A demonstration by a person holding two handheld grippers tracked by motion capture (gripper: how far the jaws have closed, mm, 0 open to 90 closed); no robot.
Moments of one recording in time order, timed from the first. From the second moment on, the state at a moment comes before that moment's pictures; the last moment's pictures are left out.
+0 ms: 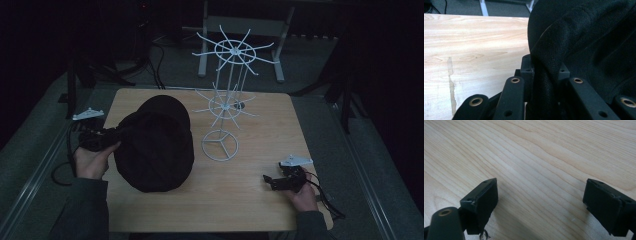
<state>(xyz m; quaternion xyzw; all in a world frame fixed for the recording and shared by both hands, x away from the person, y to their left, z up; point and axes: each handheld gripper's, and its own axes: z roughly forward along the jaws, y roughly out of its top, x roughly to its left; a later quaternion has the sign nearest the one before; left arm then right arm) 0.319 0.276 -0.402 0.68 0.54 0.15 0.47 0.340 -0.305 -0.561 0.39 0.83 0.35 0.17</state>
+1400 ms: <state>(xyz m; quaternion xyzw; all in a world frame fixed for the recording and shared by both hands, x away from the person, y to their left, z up) 0.324 0.276 -0.365 0.63 0.54 0.16 0.53 0.340 -0.305 -0.561 0.39 0.83 0.35 0.17</state>
